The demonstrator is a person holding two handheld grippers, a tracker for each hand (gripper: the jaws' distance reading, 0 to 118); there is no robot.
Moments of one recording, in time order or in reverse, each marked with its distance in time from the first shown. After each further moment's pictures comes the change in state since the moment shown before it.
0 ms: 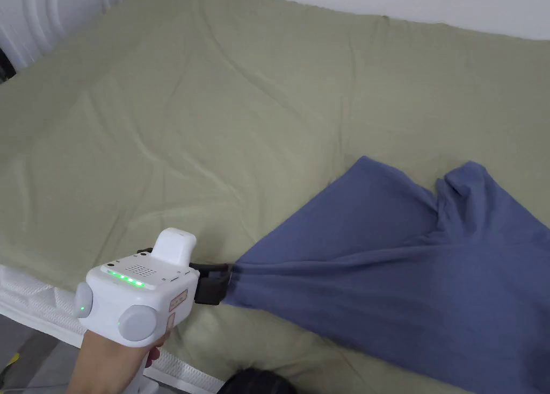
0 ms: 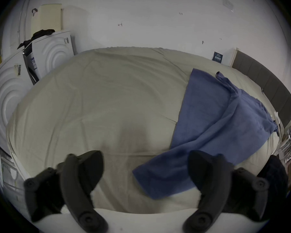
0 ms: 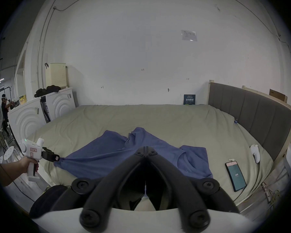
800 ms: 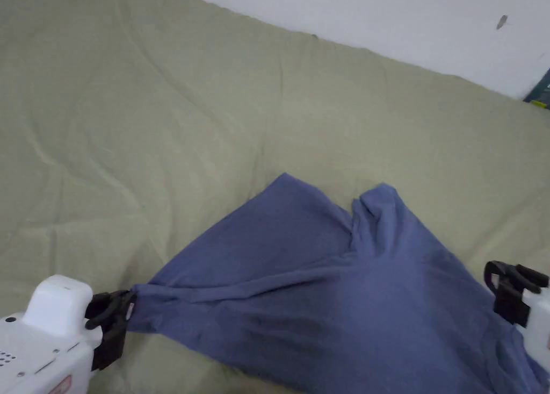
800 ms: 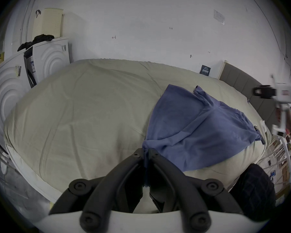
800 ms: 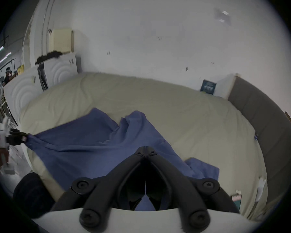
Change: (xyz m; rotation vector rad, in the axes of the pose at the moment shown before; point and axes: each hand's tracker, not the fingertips) left arm 0.044 -0.004 0.068 0.128 -0.117 0.080; right arm 0.046 0.043 -0.246 -0.347 0.099 0.218
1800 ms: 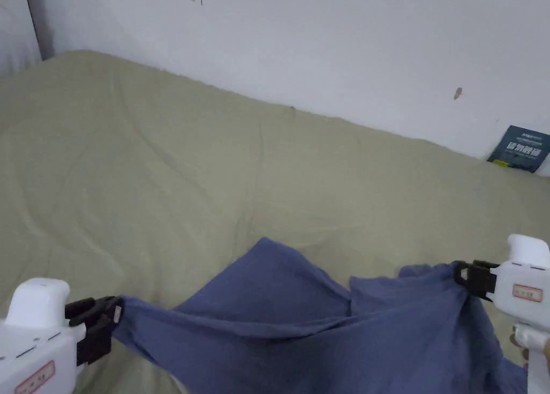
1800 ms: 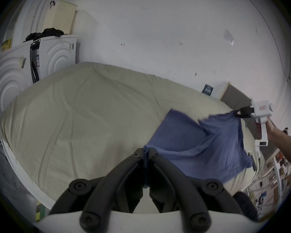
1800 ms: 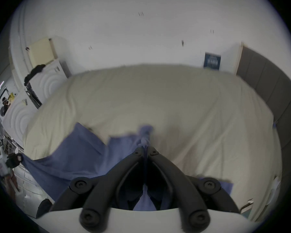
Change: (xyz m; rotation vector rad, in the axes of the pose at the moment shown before) left arm -0.011 0.074 -0.005 0.135 -0.002 0.131; right arm 0.071 0.074 -0.024 -0.018 0.055 -0.203
